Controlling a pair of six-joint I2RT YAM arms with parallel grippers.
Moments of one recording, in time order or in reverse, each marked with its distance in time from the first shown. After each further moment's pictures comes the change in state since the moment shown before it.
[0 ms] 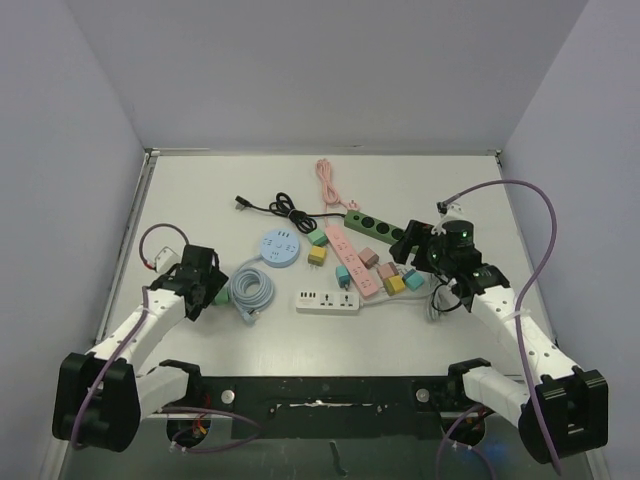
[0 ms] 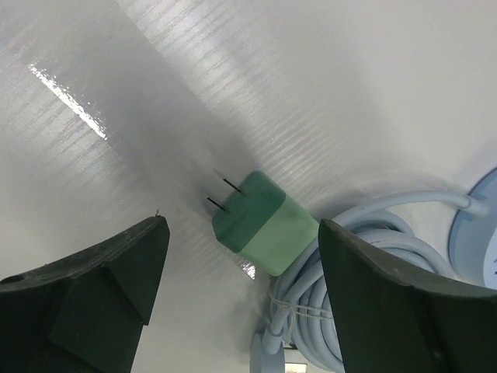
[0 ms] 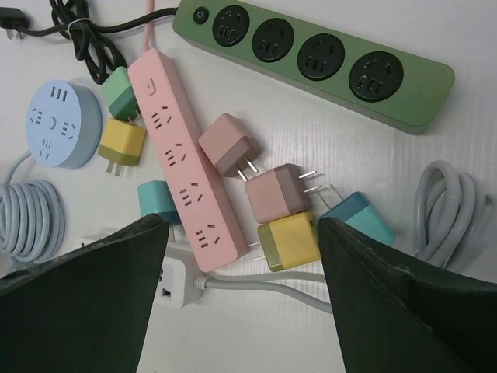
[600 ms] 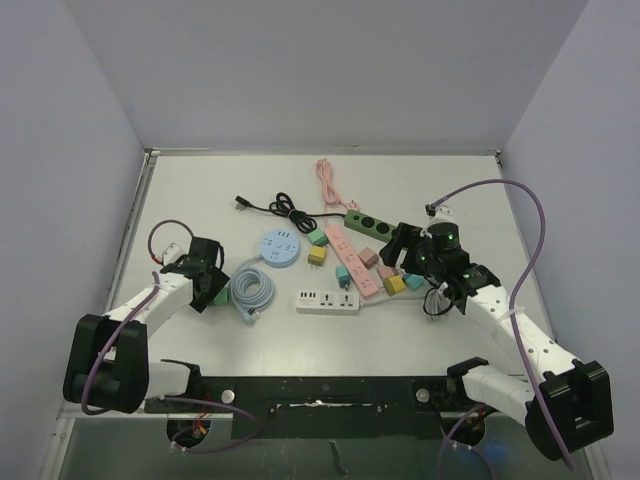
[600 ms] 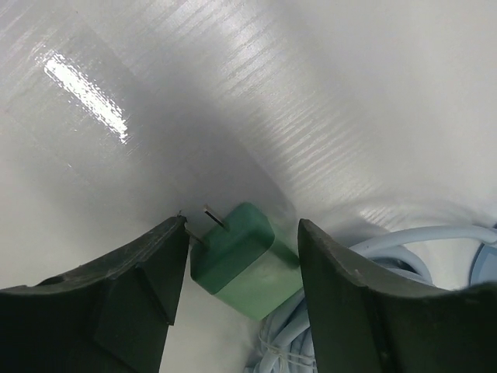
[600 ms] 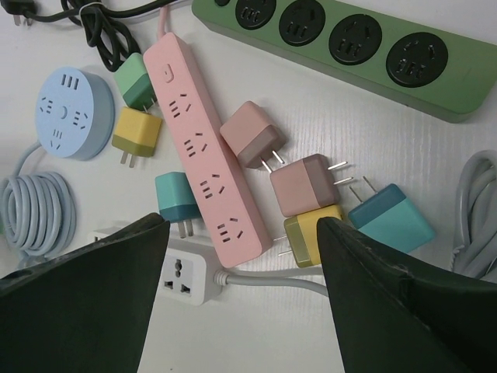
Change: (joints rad) left arm 0.011 0.215 0.050 0.066 0.010 0.005; right arm 0.127 0.019 0.001 0.013 0.084 0.064
